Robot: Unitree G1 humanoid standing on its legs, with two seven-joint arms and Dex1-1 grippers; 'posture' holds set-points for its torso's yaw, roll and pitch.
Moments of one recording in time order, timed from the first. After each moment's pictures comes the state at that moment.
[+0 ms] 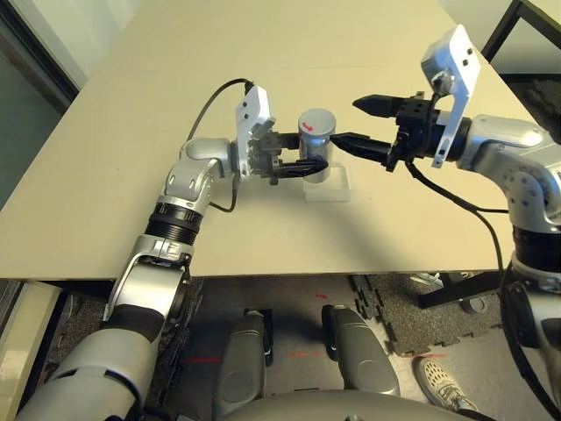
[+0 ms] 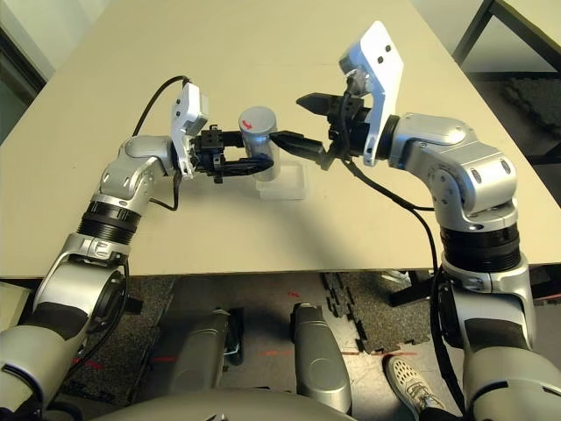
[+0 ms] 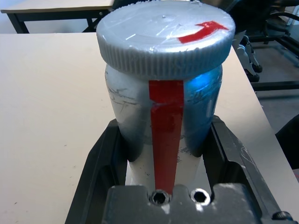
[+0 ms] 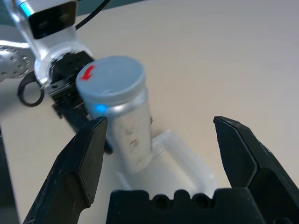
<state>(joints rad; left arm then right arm) -0.85 0.33 -0.14 0.47 -0.30 0.18 -1.23 -0.69 -0.64 -0.04 -0.28 0.58 0.89 0.76</state>
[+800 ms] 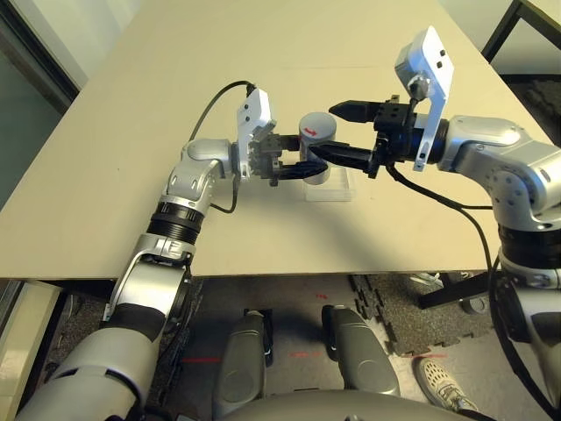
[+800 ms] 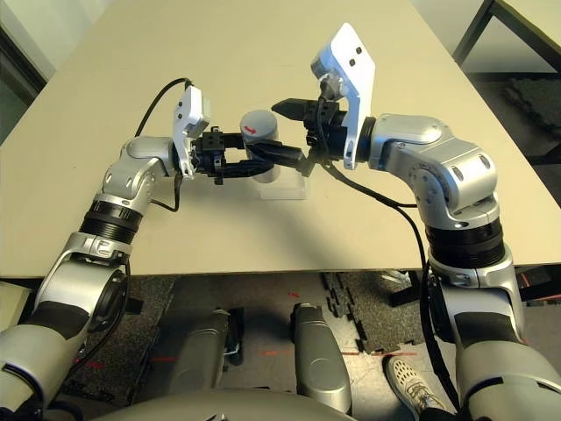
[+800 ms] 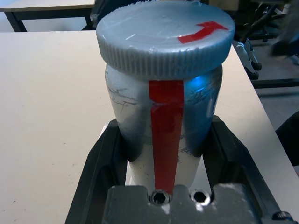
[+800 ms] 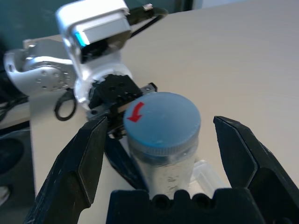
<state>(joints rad) -0.85 0.33 -0.14 0.49 -0.29 0.16 -1.24 -0.78 -0.54 0.08 -0.22 0.55 0.82 0.78</state>
